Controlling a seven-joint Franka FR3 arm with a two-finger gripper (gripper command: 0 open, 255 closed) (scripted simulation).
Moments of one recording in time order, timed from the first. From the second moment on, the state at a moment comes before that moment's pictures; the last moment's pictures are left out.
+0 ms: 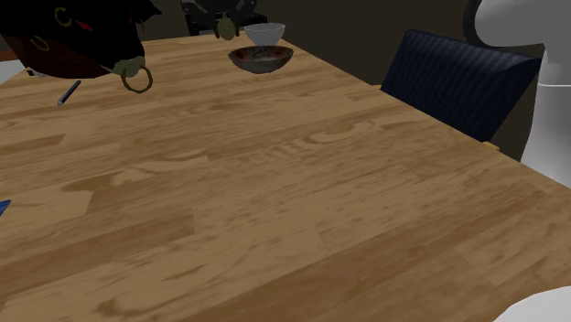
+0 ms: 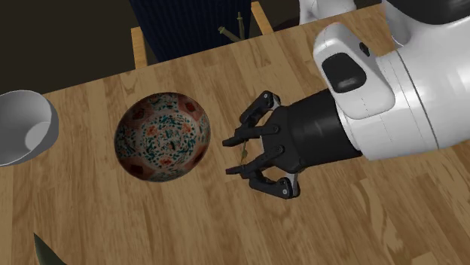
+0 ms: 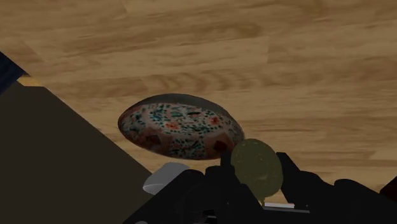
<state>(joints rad) -0.11 0.40 1.15 -1.27 -1.15 1.56 1.36</state>
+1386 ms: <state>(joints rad) -0.49 0.37 1.16 -1.45 -1.08 1.89 1.24</state>
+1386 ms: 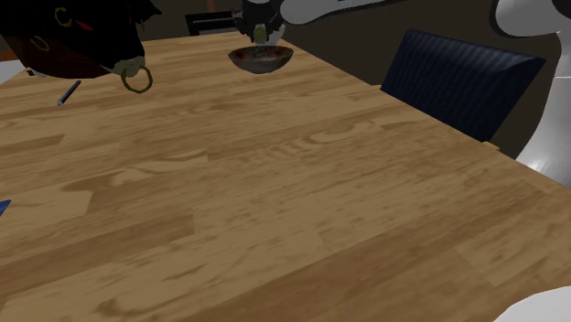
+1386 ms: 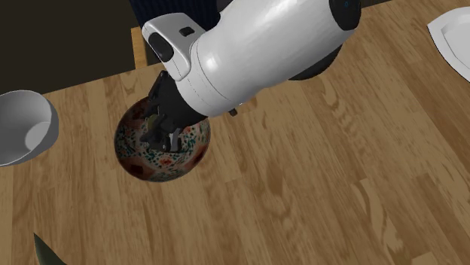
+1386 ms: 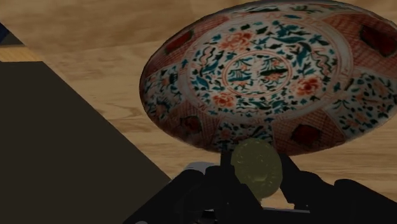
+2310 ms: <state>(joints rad) -0.51 0.36 1.15 -1.50 -1.10 1.93 1.28</state>
